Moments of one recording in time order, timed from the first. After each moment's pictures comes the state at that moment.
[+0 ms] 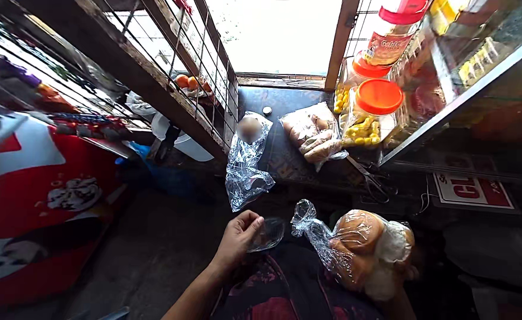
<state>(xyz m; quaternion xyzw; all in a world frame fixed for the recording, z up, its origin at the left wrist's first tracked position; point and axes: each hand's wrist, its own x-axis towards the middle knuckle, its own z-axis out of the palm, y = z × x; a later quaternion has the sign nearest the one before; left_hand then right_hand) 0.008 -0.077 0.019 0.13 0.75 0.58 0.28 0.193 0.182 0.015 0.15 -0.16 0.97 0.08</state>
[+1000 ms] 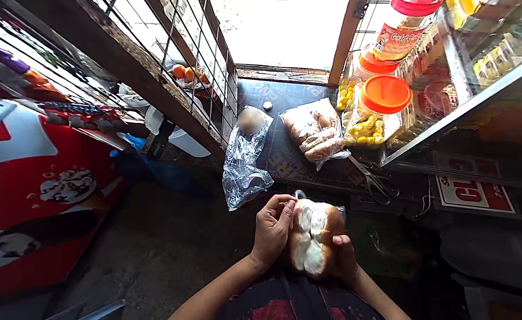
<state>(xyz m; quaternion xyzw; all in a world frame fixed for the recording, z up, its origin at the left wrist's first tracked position) 0.039 0.010 0.028 0.21 0.68 0.69 0.15 0.162 0.134 -0.050 0.02 -0.24 0.97 0.08</state>
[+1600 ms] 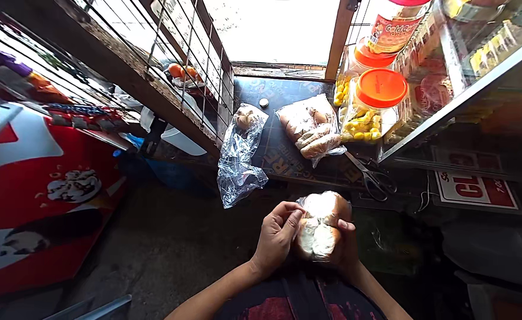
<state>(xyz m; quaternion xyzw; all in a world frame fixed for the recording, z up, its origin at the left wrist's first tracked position) 0.059 0.013 0.032 0.21 0.61 0.72 0.25 0.155 0.142 -0.043 -0.03 -0.17 0.97 0.16</state>
